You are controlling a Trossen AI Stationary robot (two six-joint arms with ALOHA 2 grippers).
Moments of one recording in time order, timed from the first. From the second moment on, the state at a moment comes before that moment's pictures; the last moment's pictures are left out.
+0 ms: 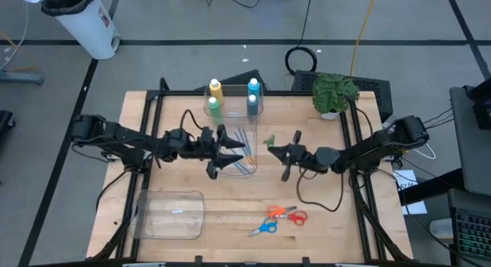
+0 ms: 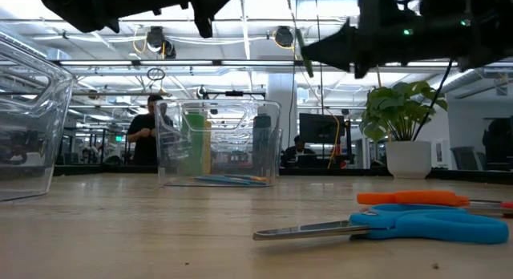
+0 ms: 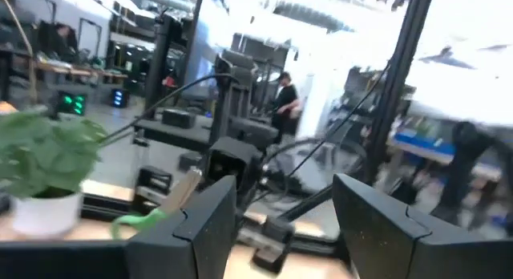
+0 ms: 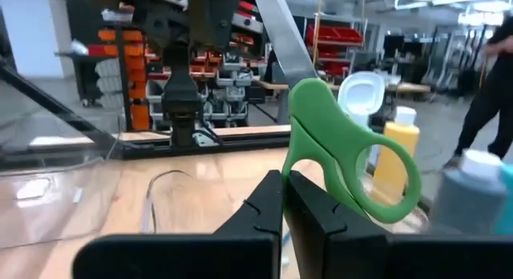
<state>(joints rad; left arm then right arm) -0.05 1.39 0.63 1.00 0.06 -0.26 0.18 1.46 0.39 1.16 0.50 -0.06</state>
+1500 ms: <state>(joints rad) -0.22 1.58 0.84 0.86 -0.34 0.21 0.16 1.53 0.55 1.03 0.18 0.16</state>
